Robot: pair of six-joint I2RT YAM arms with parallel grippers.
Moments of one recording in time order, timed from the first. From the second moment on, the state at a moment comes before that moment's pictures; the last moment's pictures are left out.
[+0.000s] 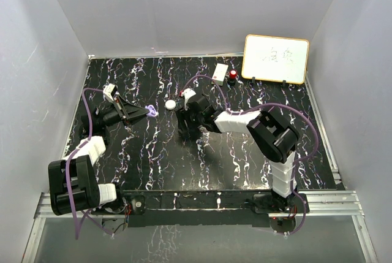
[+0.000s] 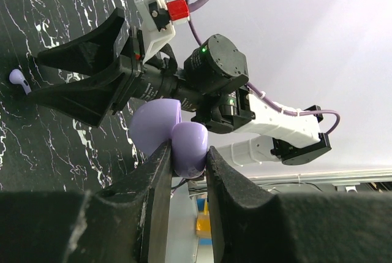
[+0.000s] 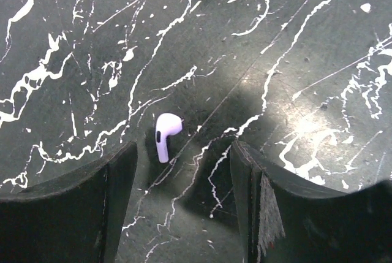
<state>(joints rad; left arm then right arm) 0.20 1.28 0.49 0.70 1.24 -1.26 0.75 1.95 1.16 0.11 -0.09 0.22</state>
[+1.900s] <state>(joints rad) 0.21 1.25 0.49 0.70 1.25 -1.28 0.90 2.04 1.21 0.18 0.29 0.19</state>
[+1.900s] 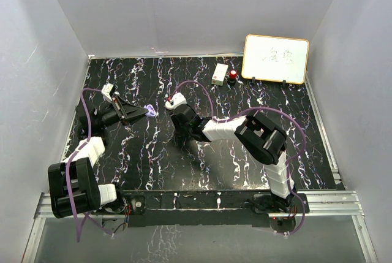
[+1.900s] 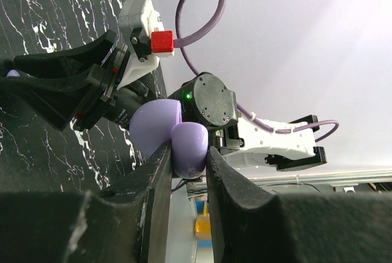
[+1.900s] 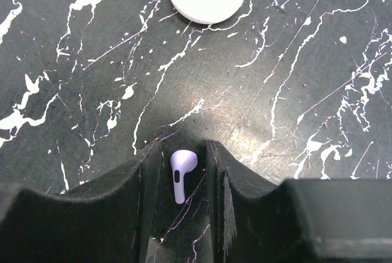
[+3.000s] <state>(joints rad) 0.21 1.25 0.49 0.70 1.25 -1.28 0.90 2.04 1.22 0.16 0.28 0.19</state>
